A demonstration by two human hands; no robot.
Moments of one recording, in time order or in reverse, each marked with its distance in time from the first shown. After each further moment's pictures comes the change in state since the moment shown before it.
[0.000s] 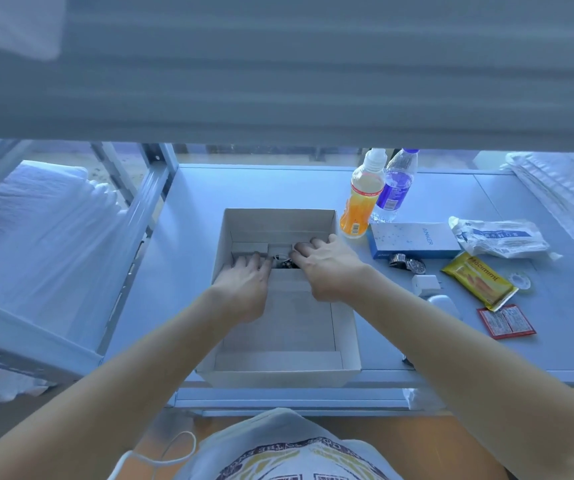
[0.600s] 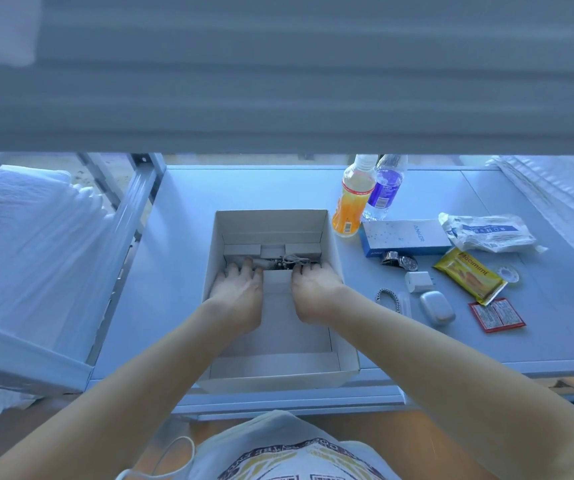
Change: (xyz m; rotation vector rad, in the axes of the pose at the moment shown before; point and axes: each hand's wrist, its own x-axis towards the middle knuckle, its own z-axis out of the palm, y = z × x) left_hand 0.001 0.008 0.012 0.031 -0.057 -0.042; right_hand -0.009 -0.039 0.008 0.079 -0.198 0.190
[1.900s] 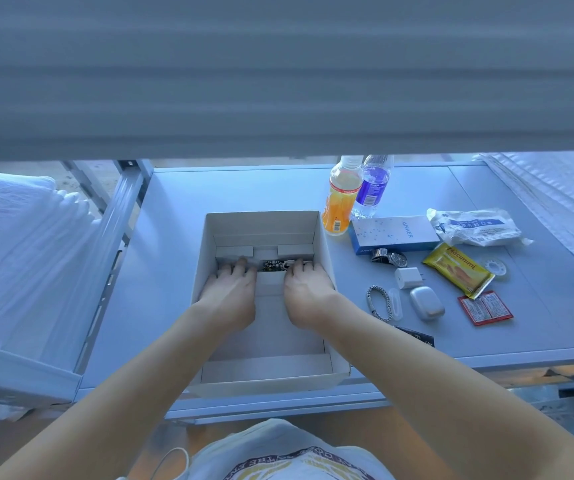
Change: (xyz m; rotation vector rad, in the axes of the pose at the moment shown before) left_hand 0.007 -0.001 0.004 -0.159 0.066 0.025; right_hand -0.006 -0.004 0.006 0.048 0.045 0.093
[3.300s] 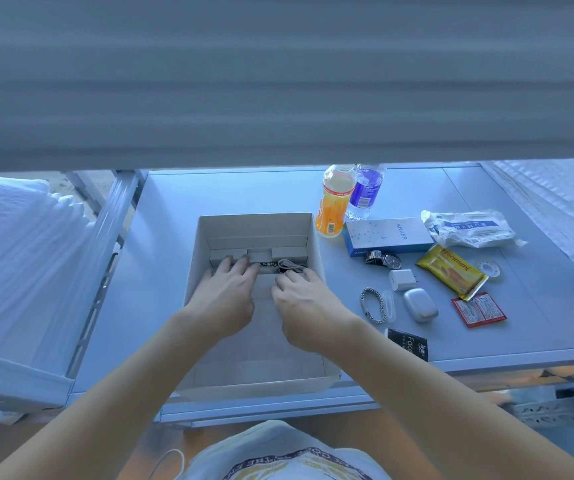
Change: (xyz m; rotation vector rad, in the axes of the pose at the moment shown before) left_hand -0.015 0.005 -0.022 -0.011 0.058 0.084; right_hand -0.042 0.013 -0.002 0.078 0.238 -0.281
